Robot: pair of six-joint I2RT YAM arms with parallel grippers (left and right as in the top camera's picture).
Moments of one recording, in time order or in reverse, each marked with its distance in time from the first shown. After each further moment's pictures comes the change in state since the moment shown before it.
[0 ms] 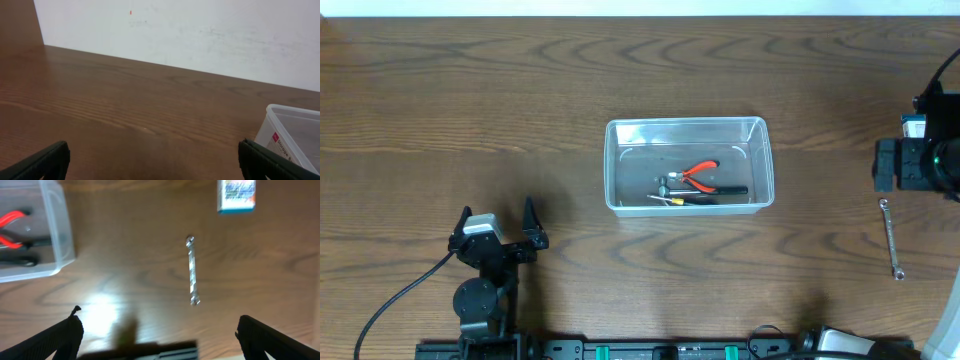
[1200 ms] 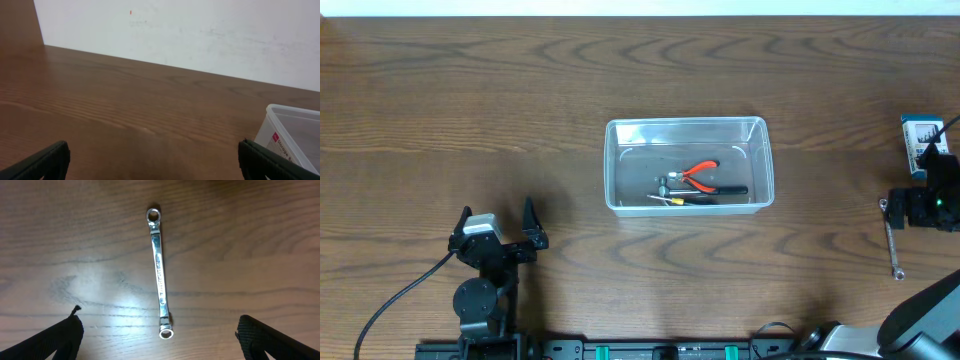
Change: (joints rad) left arm 0.000 0.000 0.000 0.000 0.000 0.000; right arm -0.375 0.149 -0.576 0.547 -0.066 -0.370
